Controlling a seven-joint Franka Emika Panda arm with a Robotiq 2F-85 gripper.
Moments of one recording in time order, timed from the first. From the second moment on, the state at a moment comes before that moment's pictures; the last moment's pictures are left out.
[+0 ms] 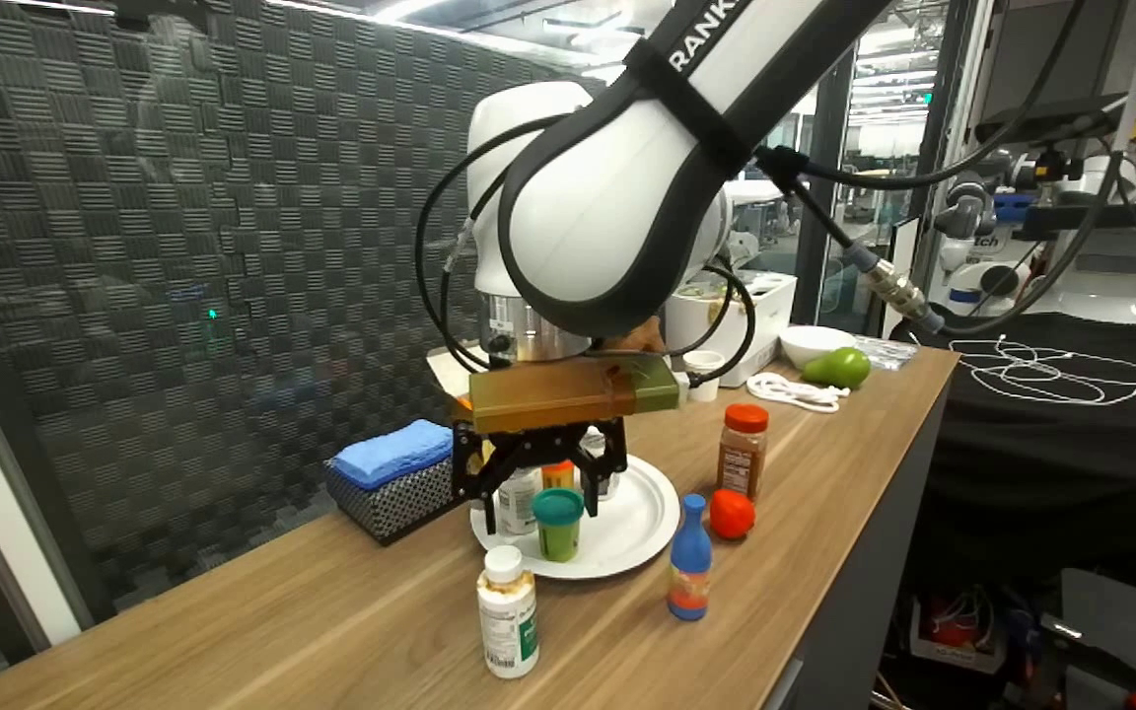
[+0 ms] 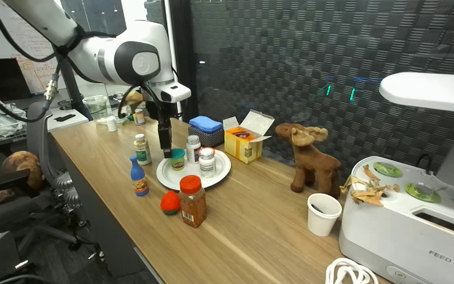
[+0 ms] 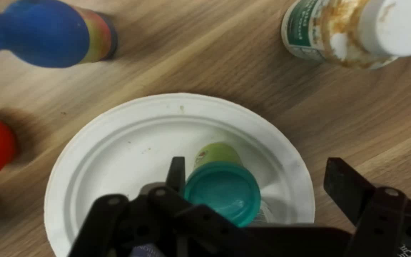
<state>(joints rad) 0.27 0.39 0.01 -2.01 -0.03 2.44 0.87</state>
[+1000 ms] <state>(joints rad) 0.34 0.33 0.08 -2.03 -0.07 2.36 0.98</state>
